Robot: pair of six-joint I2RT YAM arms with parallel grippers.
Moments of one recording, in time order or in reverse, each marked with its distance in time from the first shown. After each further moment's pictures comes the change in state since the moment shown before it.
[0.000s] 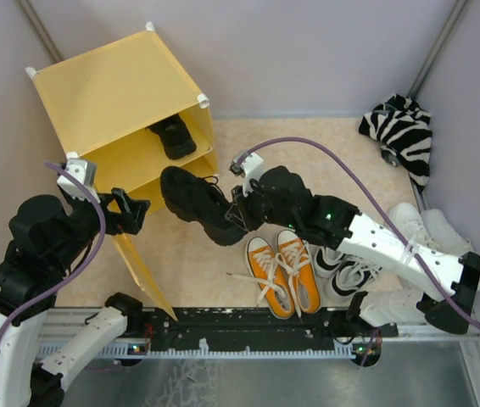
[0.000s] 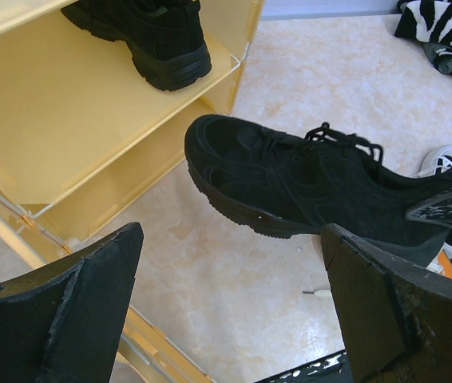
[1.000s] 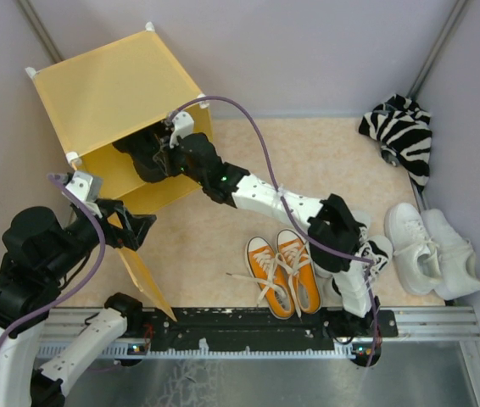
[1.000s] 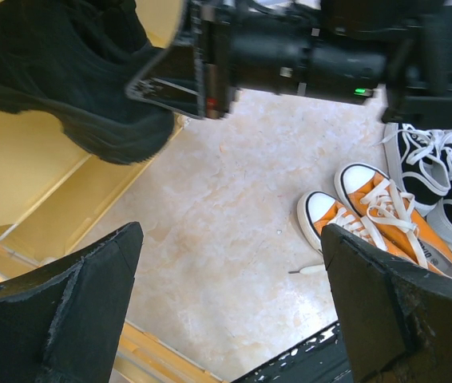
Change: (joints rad) left arm 0.000 -0.061 -0.030 0.003 0.178 0.071; right arm -0.064 0.771 0.521 0.587 0.075 0.034
